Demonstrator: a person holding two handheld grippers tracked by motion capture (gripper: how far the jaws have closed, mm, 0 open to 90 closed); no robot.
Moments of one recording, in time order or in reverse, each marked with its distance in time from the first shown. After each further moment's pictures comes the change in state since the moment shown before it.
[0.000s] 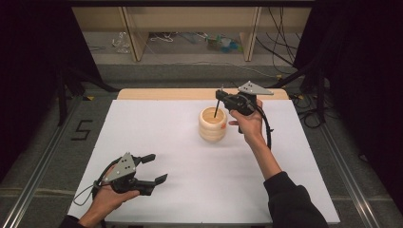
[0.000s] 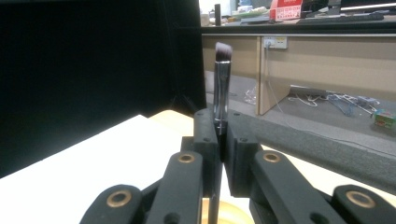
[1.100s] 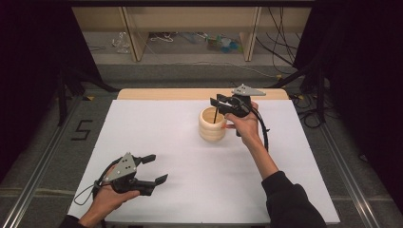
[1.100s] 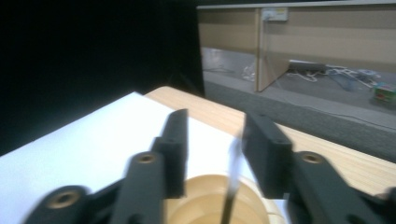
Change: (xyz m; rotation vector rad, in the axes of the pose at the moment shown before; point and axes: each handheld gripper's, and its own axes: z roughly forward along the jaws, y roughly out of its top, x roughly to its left) left arm 0.000 -0.001 0.001 0.003 -0.010 -0.011; right arm 0.000 -0.013 0.014 0.086 -0.036 0.031
